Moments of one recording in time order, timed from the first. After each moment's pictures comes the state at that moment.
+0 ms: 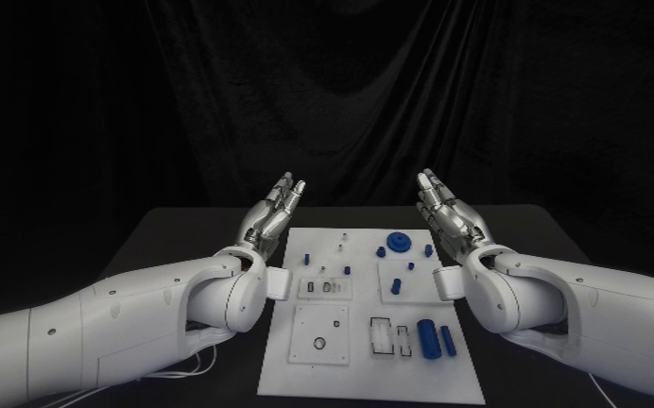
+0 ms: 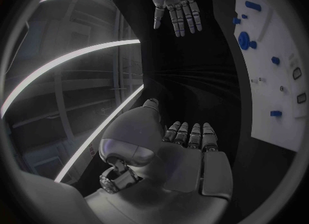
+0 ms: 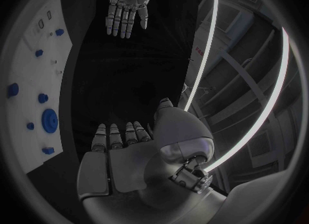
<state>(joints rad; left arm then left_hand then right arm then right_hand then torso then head) 1.18 -0.79 -0.14 1.56 0.06 -0.53 0.56 1.11 0.26 -0.22 0.28 0.46 0.02 -0.09 0.01 0.00 0.00 -0.10 0.01 0.00 0.00 -0.03 0.00 0.00 0.13 0.00 -0.03 0.00 0.00 1.23 -0.82 -0.19 1.58 0.09 -0.53 0.51 0.95 0.25 -0.33 0.28 0.24 0.00 -0.17 0.00 0.00 0.00 -0.20 0.00 0.00 0.00 -0.03 0.00 0.00 0.16 0.00 0.00 0.00 0.00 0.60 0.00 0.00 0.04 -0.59</state>
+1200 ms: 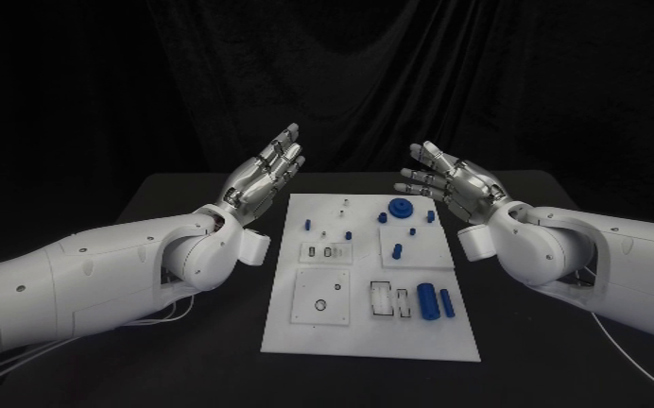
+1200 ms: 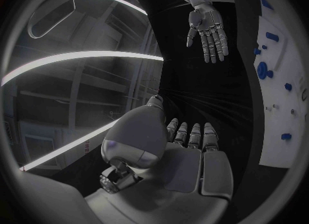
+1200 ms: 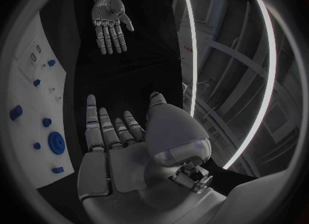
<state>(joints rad) 1.25 -0.85 -0.21 1.52 0.00 -0.14 0.67 1.27 0.25 -0.23 0.29 0.48 0.10 -0.15 0.02 0.02 0.00 -0.16 0.01 0.00 0.00 -0.03 0.00 0.00 0.15 0.00 0.00 0.00 0.00 1.31 -0.89 -0.25 1.55 0.16 -0.15 0.47 1.23 0.22 -0.28 0.26 0.44 0.26 0.06 0.10 0.06 0.07 0.06 0.13 0.04 0.31 0.18 0.22 0.09 0.11 0.52 0.21 0.31 0.16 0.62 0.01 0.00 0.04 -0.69</state>
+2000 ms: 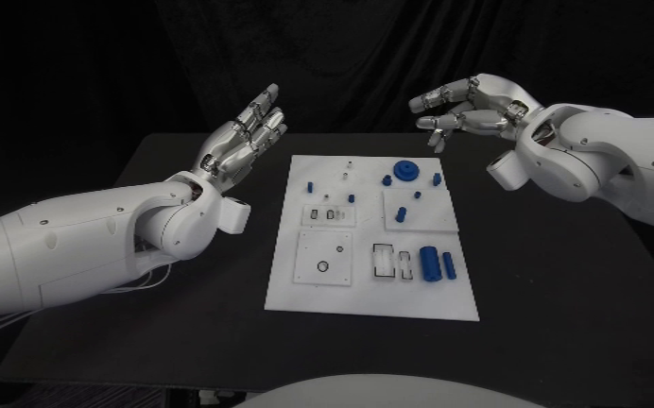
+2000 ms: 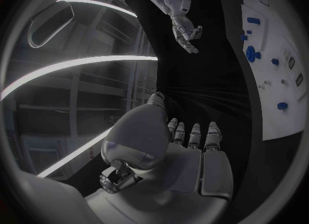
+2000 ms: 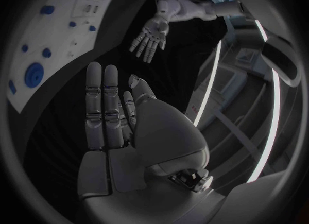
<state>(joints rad) 1.25 -0.96 -0.21 1.59 -0.07 -0.20 0.68 1.34 0.23 -0.24 0.29 0.48 0.11 -0.15 0.02 0.02 0.00 -0.19 0.01 0.00 0.00 0.00 0.00 0.00 0.17 0.00 0.11 0.00 0.00 1.49 -0.89 -0.25 1.47 -0.59 -0.17 0.26 1.55 0.13 -0.18 0.01 0.46 0.77 0.11 0.14 0.11 0.59 0.12 0.36 0.06 1.28 0.02 0.48 0.20 0.17 1.11 0.13 0.75 0.37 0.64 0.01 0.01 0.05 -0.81</state>
